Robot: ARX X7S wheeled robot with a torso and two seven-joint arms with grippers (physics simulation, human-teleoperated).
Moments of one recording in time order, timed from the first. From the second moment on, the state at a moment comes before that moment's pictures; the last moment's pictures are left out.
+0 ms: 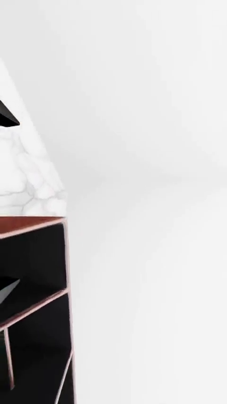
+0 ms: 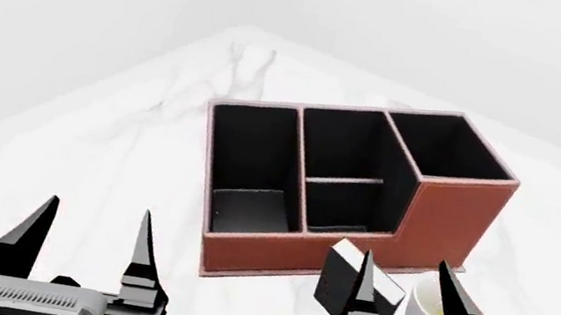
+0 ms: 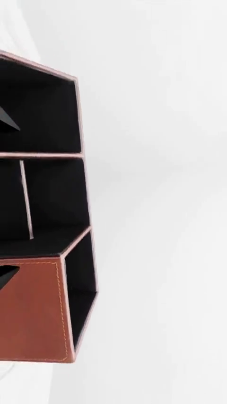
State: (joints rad) left arm 0.23 -0.26 0.11 0.68 -0.18 -0.14 -0.25; right arm -0.19 0.27 -0.16 -0.61 0.27 0.14 0.24
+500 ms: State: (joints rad) left arm 0.23 -0.28 0.12 0.68 -0.19 -0.14 -0.28; right arm -0.19 0.29 -0.18 -0.62 0.29 0.13 0.25
